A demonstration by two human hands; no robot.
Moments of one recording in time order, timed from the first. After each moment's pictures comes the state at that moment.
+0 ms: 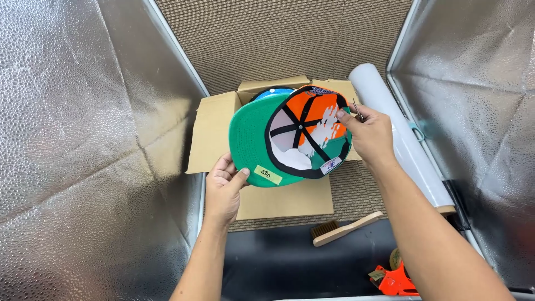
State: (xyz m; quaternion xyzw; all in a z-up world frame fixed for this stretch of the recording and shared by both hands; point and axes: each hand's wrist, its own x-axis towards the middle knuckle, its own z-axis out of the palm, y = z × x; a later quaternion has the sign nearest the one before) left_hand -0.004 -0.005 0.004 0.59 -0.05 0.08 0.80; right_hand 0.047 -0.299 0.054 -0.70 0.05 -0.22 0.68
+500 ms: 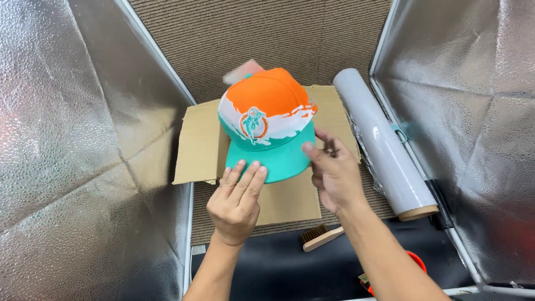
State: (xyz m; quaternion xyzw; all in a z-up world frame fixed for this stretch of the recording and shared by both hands) left_hand -0.025 -0.052 0.037 0.76 -0.28 0.58 0.12; right_hand -0.025 -0.249 0.079 -0.50 0.09 -0.09 0.86
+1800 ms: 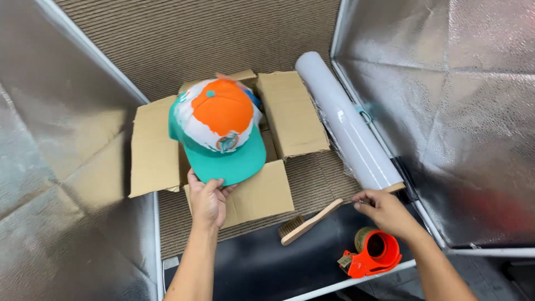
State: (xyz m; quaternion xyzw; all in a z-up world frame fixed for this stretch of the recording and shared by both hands) left_hand 0.051 -0.047 -0.095 0.46 0.11 0.01 0.88; right_hand -0.097 -0.438 -0.073 -0.87 0.21 0.11 0.43
